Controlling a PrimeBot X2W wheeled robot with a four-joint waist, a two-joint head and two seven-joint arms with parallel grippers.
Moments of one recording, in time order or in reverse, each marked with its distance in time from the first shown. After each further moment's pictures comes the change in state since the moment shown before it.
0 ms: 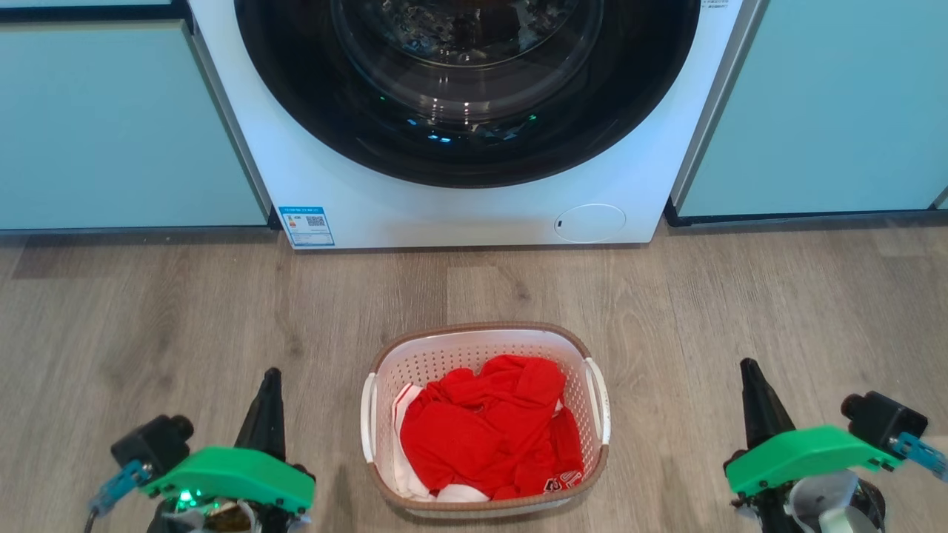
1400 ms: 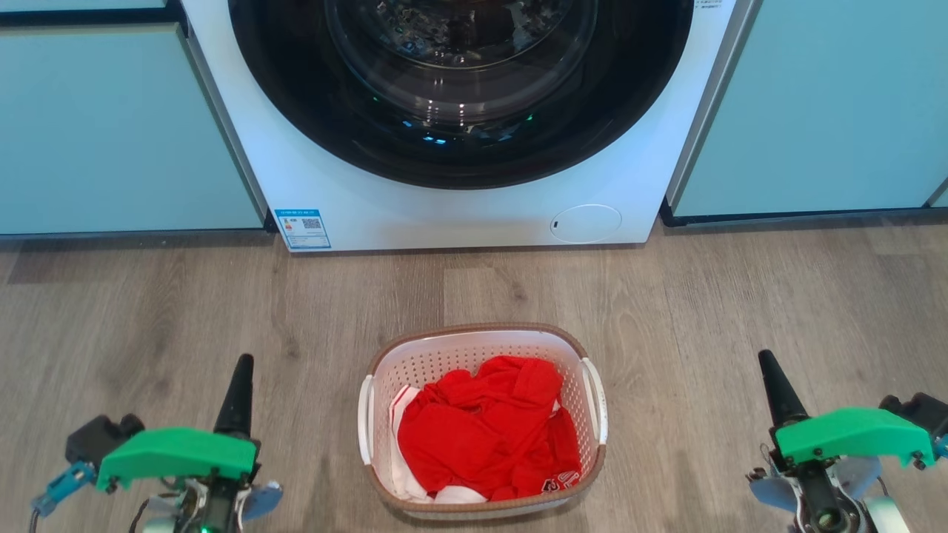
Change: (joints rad) left arm -0.052 0.003 0.094 0.036 -0.462 -0.044 0.115; right arm -0.043 -0.008 -0.072 0.022 0.467 0.000 0.115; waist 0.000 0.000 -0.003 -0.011
